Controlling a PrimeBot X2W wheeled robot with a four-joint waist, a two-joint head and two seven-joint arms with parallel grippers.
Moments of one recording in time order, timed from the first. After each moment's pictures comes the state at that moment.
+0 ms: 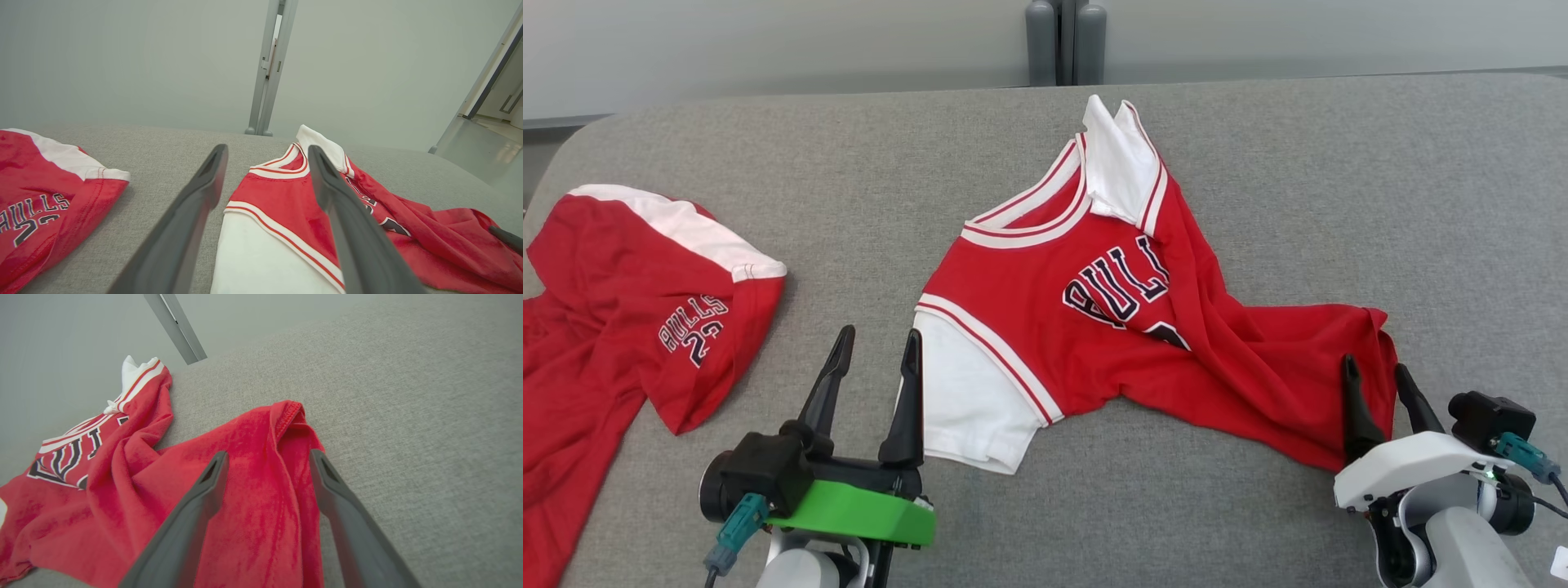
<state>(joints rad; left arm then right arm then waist) -0.08 0.05 -0.22 0.09 -0.30 -0.10 -0.26 -0.20 -0.08 -0.06 0.55 0.38 0.13 -0.26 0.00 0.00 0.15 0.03</state>
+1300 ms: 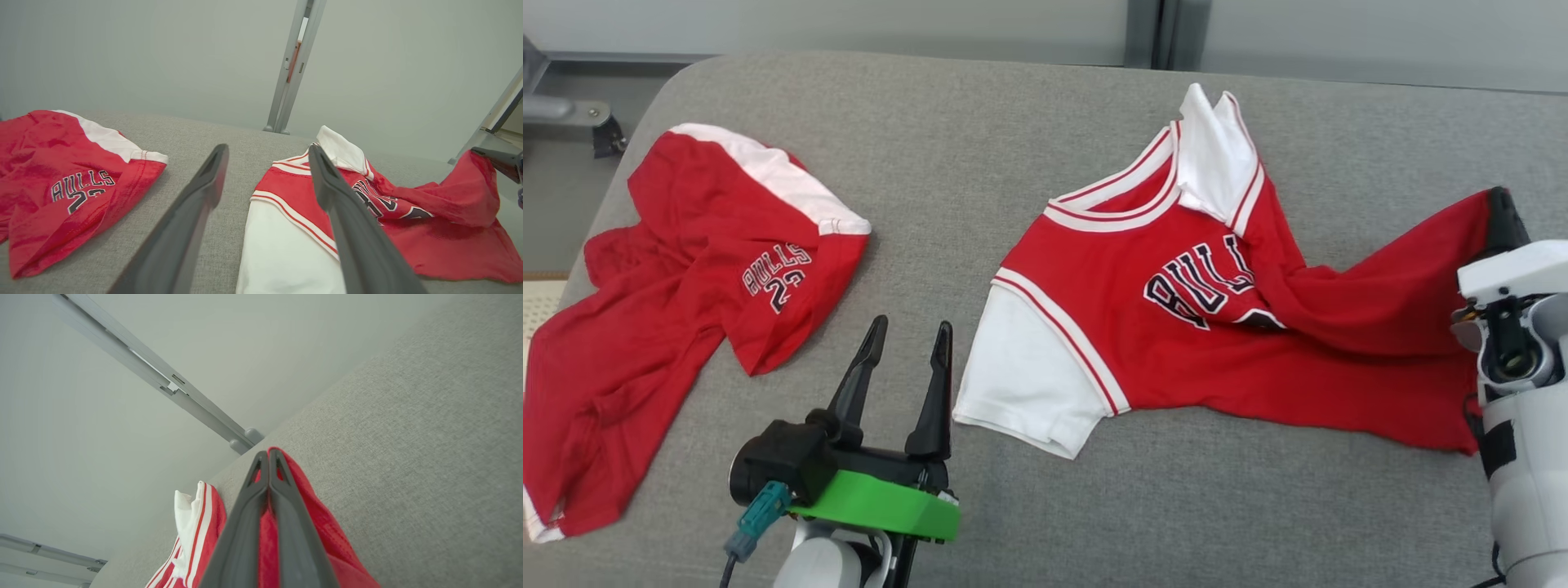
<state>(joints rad) -0.11 0.05 -0.28 0.10 -0.35 -0.10 -0.26 -0.59 -0.17 -0.29 0.69 0.69 0.13 -0.05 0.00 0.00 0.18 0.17</state>
